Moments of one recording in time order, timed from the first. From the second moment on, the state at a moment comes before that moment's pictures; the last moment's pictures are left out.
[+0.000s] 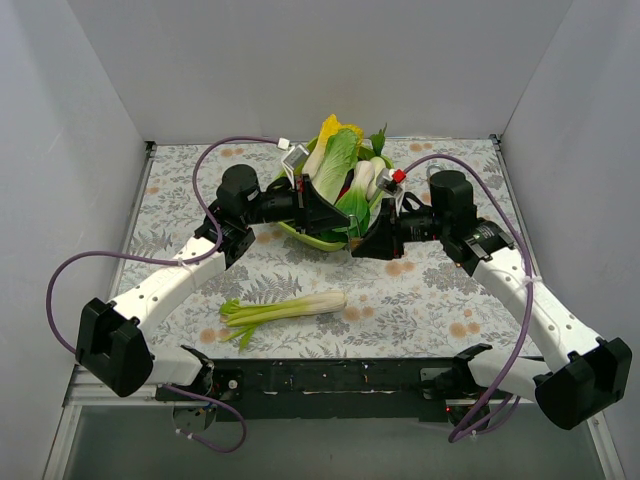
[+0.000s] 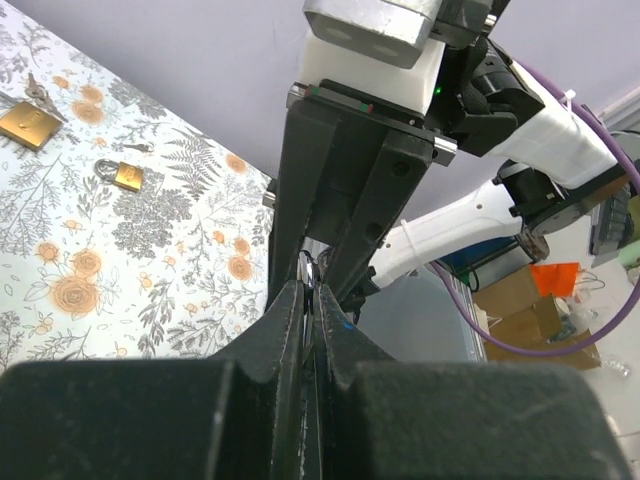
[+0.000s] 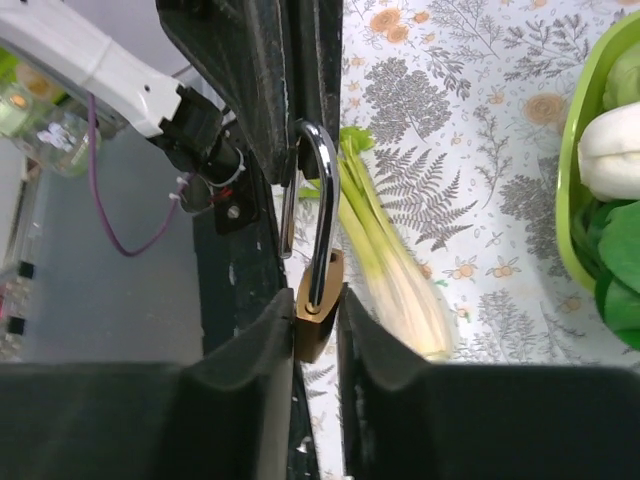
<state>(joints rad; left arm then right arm) -0.58 1.32 1.07 0.32 0.90 -0.72 0.49 1.13 1.05 -0.36 -0.99 0.07</state>
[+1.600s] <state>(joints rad) -0.72 1.21 1.17 -0.31 0.95 0.31 0.68 1.27 1.36 -1.01 -0.87 -0.58</state>
